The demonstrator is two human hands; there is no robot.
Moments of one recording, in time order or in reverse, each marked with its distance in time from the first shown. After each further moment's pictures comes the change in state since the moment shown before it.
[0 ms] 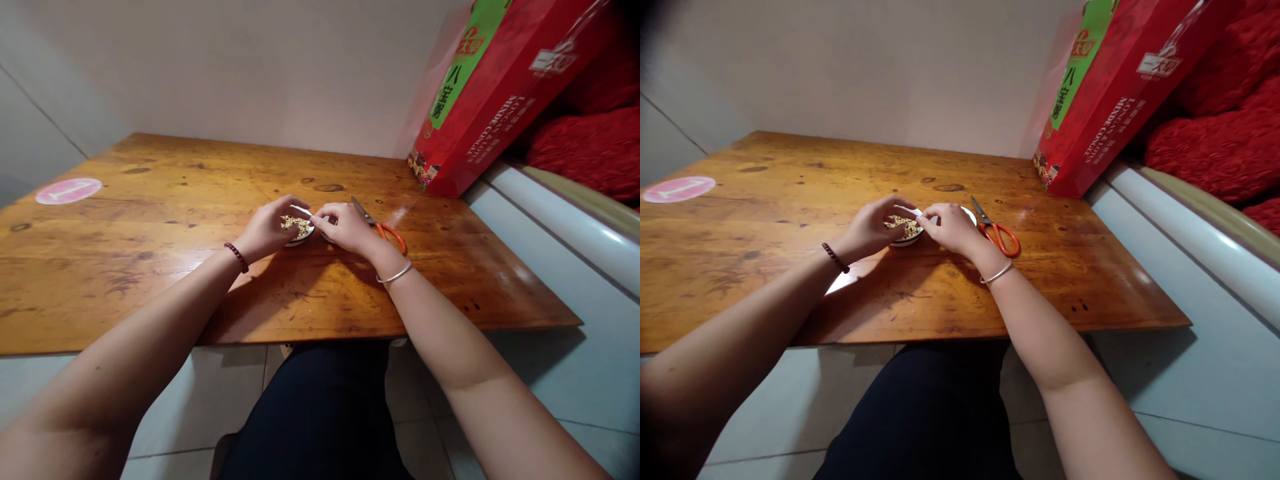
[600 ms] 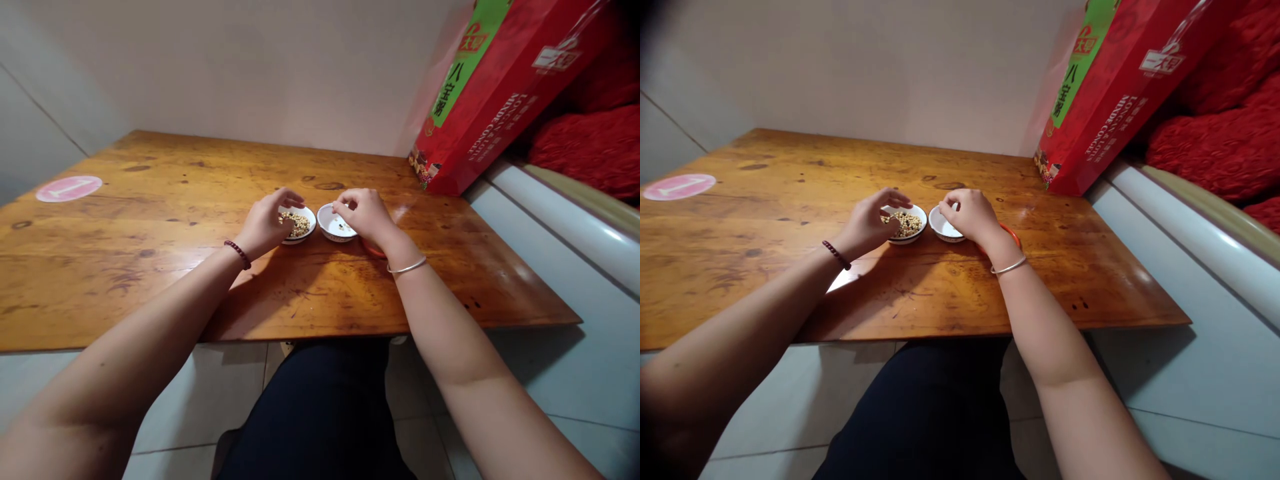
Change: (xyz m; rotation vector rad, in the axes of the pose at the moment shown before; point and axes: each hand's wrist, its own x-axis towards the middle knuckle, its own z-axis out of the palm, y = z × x) left_hand 0.001 0.001 -0.003 0.166 0.111 -0.006; right_hand 0.002 0.004 -0.031 -0.227 0.082 0.139
